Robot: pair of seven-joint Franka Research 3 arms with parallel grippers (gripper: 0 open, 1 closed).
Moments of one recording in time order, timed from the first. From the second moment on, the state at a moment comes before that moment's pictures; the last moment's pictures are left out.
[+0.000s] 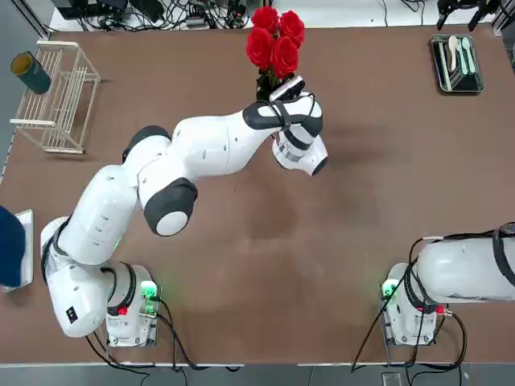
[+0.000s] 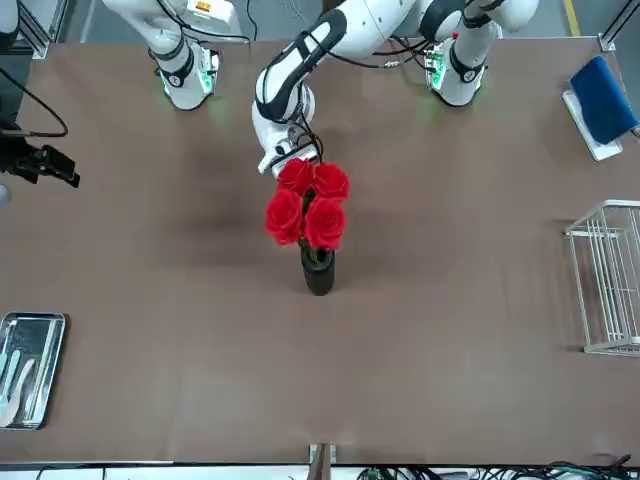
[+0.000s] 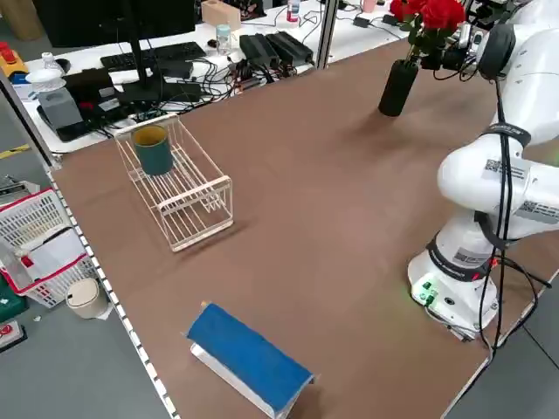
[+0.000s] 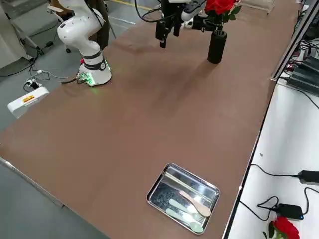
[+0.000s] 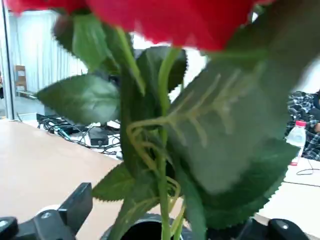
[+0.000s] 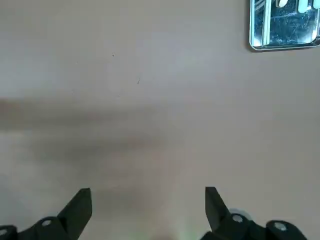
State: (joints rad) left arm -1.02 0.93 -0.17 -1.26 1.62 1.53 -2.30; right arm -0.07 -0.02 0.00 -1.64 0.00 1.55 0.01
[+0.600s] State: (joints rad) left arm -1.00 0.93 -0.16 -1.26 1.65 1.58 -2.30; right arm -0.07 -0.02 0.00 -1.64 0.00 1.55 0.01
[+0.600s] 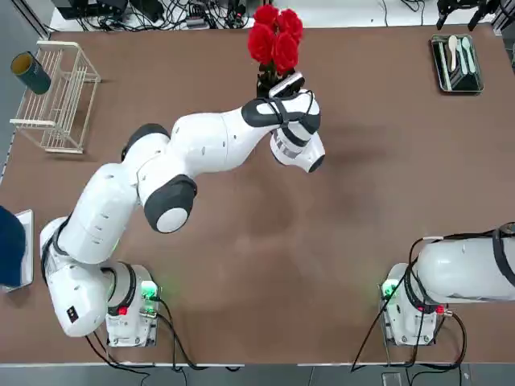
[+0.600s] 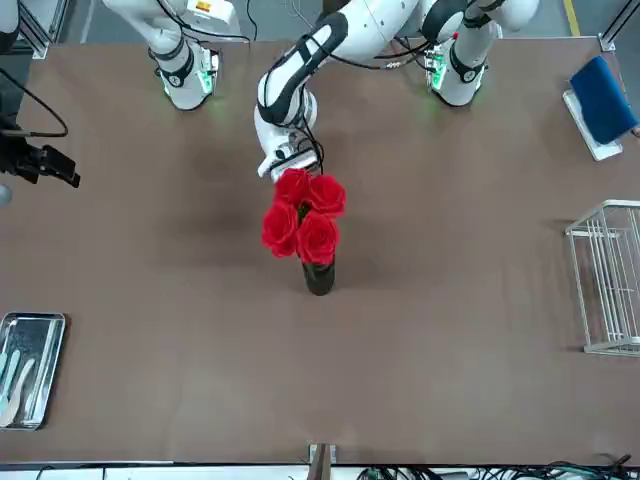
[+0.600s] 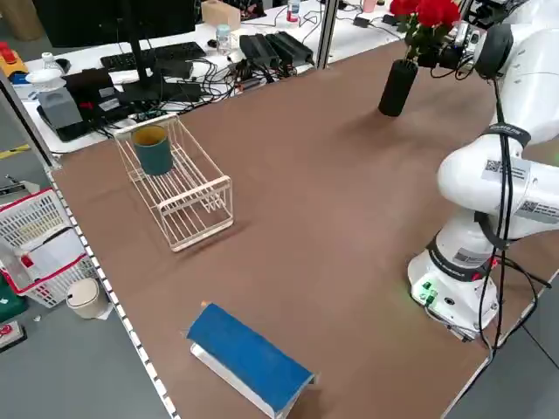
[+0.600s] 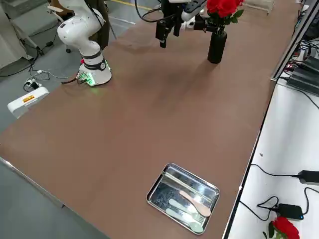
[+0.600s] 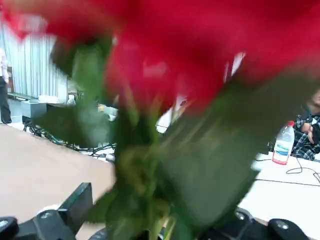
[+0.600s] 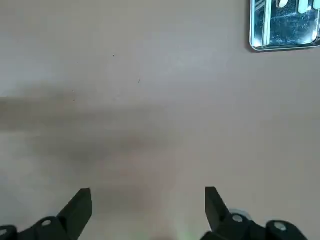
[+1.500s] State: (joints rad) left arm -1.00 0.94 -0.17 -1.24 1.65 1.58 -2.30; right arm -0.07 -0.02 0.00 -1.64 0.00 1.55 0.01
